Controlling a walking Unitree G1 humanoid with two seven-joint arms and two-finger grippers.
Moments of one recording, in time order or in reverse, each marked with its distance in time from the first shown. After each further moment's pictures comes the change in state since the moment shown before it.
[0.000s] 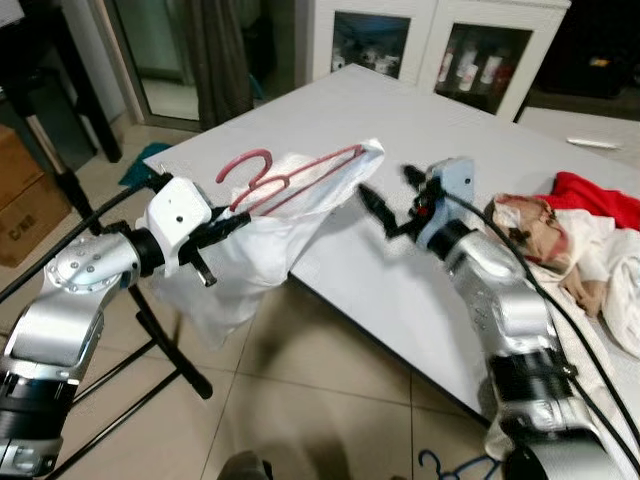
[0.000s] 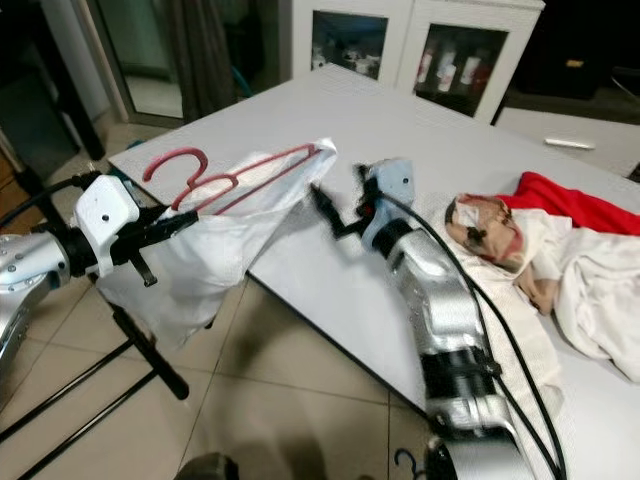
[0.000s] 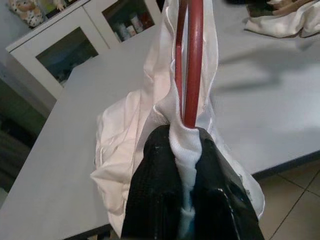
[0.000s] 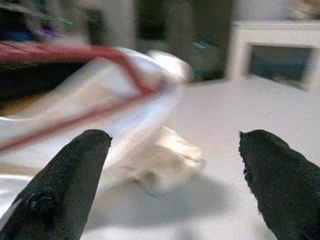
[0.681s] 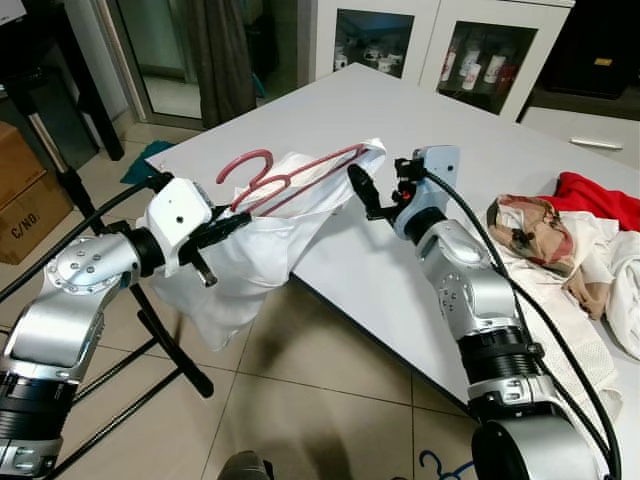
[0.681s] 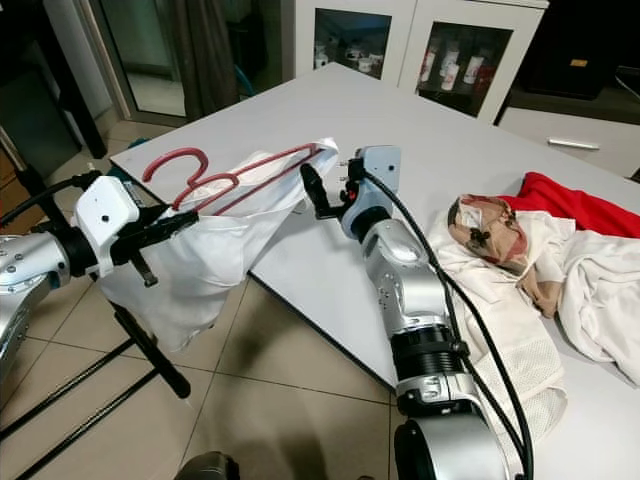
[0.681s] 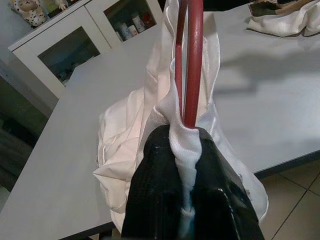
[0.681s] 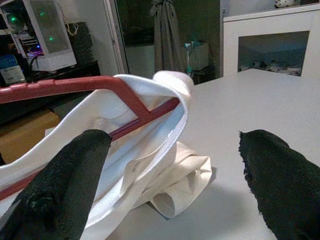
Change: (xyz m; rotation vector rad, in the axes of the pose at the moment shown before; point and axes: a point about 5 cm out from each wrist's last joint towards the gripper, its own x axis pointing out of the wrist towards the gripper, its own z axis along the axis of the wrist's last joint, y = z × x) left arm 0.000 0.000 0.000 0.003 -0.002 0.001; right arm 0.022 0.021 0.007 0.119 -0.033 -0.029
